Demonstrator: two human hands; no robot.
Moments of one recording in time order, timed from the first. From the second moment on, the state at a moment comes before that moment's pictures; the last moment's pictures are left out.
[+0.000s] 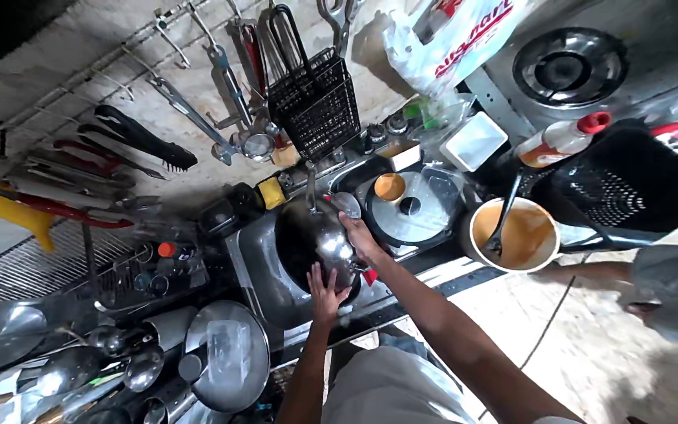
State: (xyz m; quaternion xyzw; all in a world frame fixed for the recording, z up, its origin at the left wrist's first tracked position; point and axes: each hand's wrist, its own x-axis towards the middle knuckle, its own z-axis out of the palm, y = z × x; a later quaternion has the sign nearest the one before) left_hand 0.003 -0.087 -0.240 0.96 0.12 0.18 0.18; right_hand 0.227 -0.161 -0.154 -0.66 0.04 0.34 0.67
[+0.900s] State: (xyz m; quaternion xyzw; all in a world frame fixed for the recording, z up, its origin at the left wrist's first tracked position) left_hand 0.032 0.042 -0.229 0.42 0.50 0.05 0.76; right_hand 0.182 -0.225 -0.105 -0.57 0.18 0.27 0.76
